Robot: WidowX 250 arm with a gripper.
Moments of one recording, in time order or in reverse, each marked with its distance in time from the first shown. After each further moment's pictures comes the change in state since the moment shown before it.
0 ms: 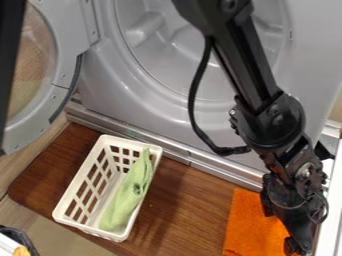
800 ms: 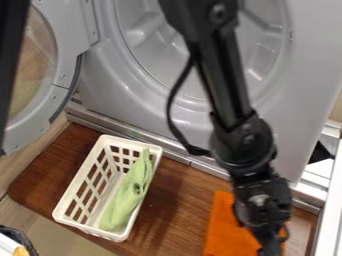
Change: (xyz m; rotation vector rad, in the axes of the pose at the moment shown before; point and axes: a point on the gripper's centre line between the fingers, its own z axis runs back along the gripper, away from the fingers) arm -0.055 0.007 -0.001 0.057 0.057 0.127
